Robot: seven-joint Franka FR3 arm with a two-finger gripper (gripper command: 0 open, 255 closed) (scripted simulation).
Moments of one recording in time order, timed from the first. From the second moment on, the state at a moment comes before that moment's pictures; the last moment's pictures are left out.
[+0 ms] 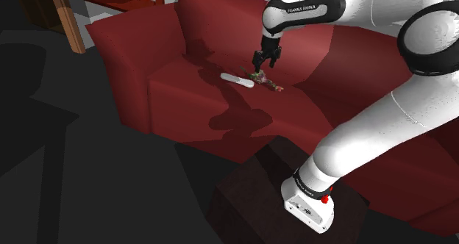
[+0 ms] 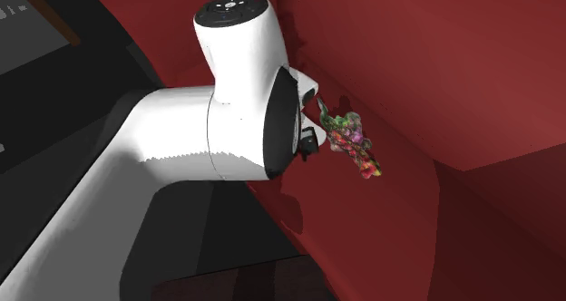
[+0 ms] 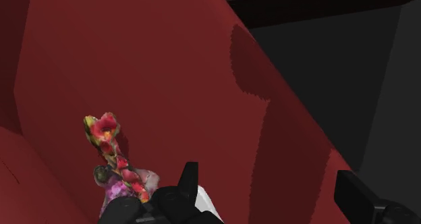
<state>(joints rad) -0.08 -0.23 -0.20 -2.19 -0.20 1.94 -0.05</state>
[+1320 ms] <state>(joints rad) -0.18 0.39 -0.28 -1.76 -0.28 2.12 -0.17</state>
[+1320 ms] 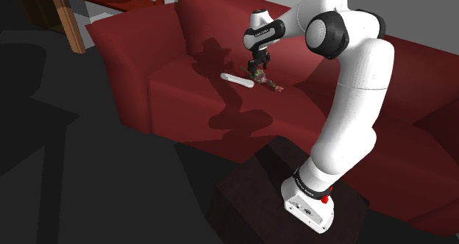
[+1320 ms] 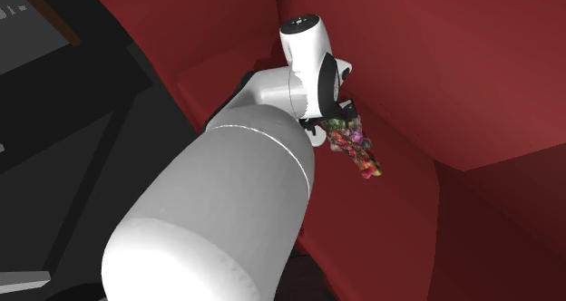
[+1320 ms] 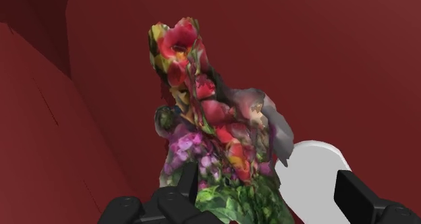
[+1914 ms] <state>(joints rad) -0.18 0.42 -0.28 -1.78 -0.28 2.17 -0.16</state>
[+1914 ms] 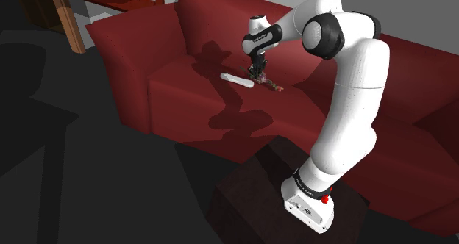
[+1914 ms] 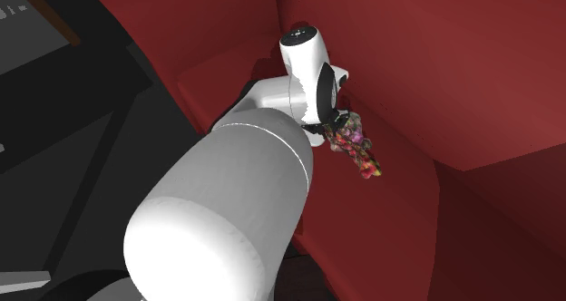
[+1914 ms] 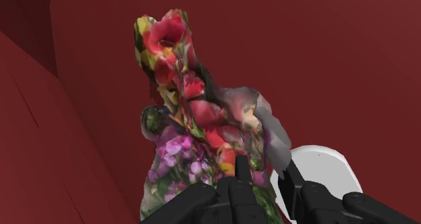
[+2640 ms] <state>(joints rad) -0.18 0.40 -0.28 -1.76 -0.28 2.13 -0.17</state>
